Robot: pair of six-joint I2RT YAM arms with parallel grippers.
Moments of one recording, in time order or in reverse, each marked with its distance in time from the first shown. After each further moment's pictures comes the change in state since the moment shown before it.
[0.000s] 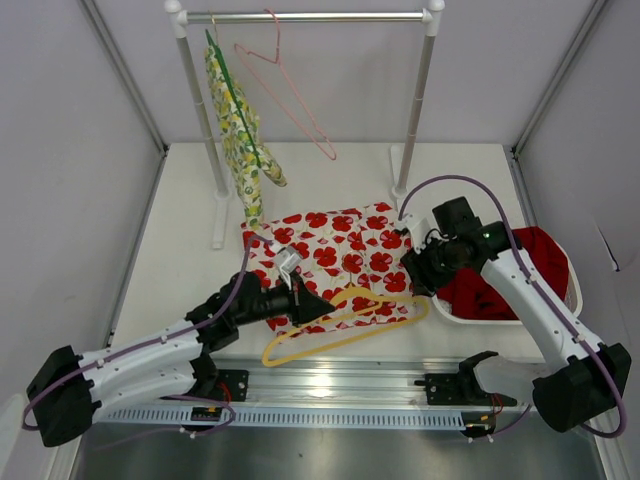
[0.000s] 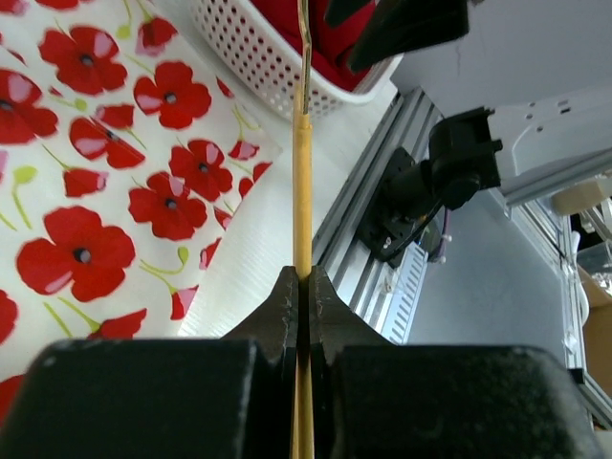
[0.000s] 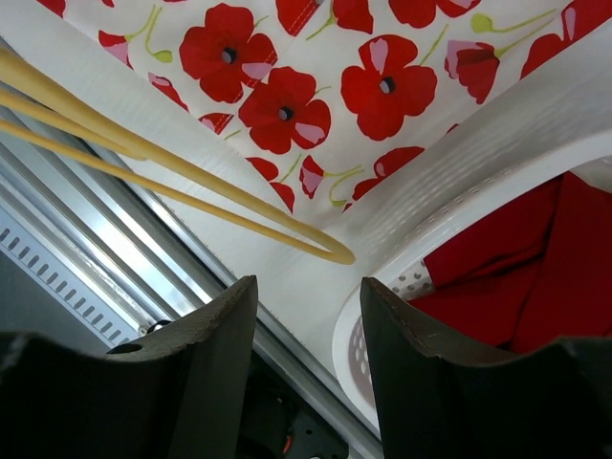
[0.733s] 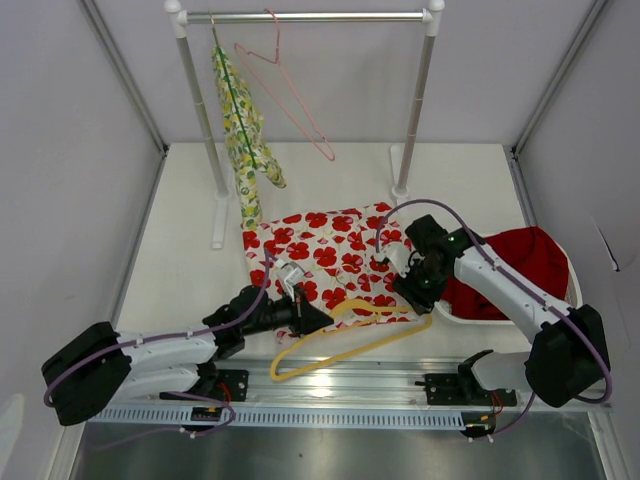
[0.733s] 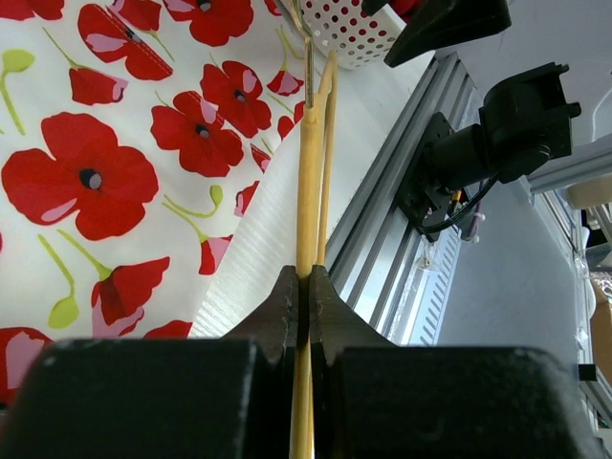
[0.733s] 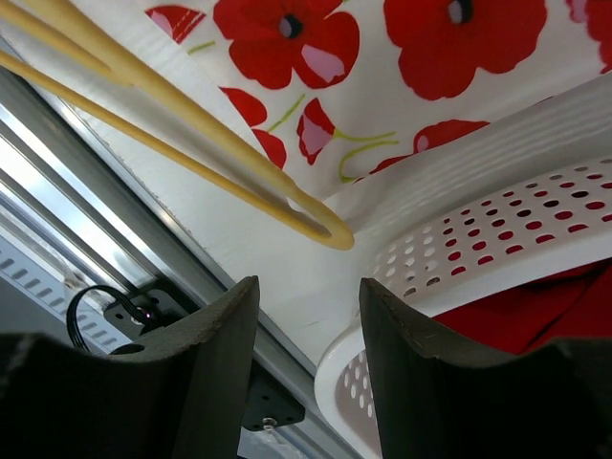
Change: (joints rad) left arm -0.014 0.203 -0.197 0.331 -0.010 -0.065; right arm 0.116 0.134 -0.121 0.023 0.130 -0.114
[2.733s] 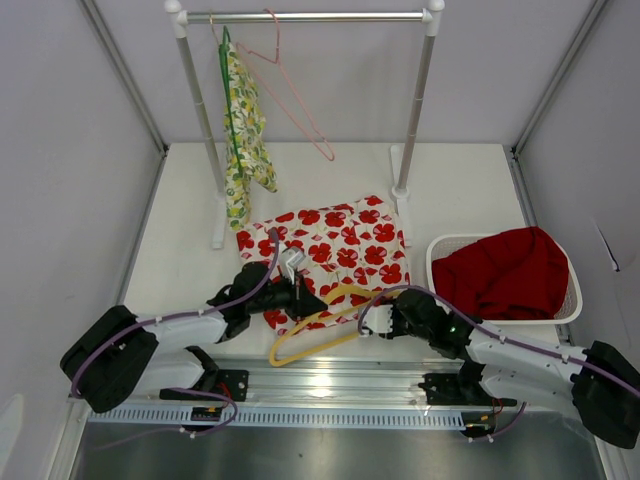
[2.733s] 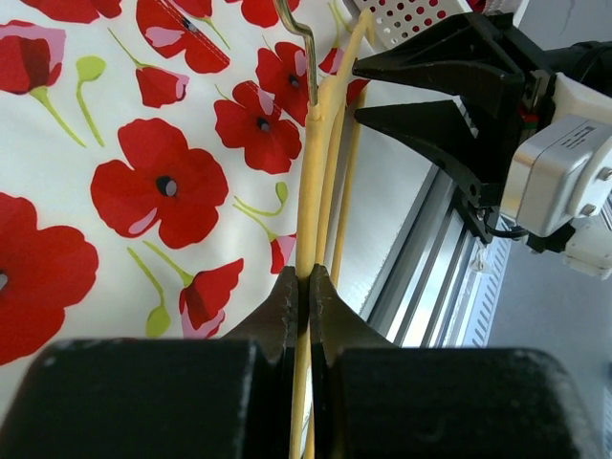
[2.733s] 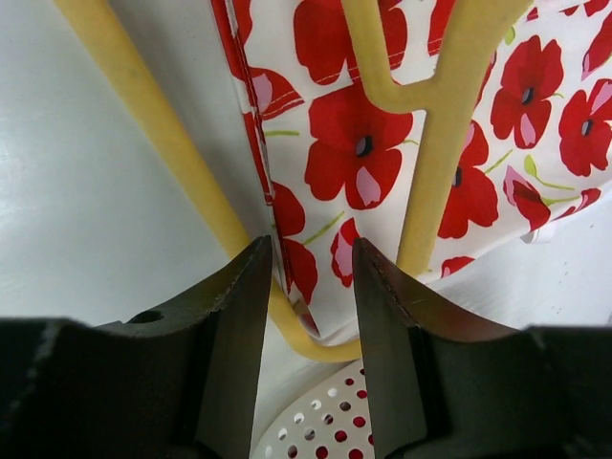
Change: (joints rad) left arm 0.220 0.174 0.099 -0.063 0.195 0.132; right arm 0.409 -0.373 -0.681 0.901 0.286 -0.341
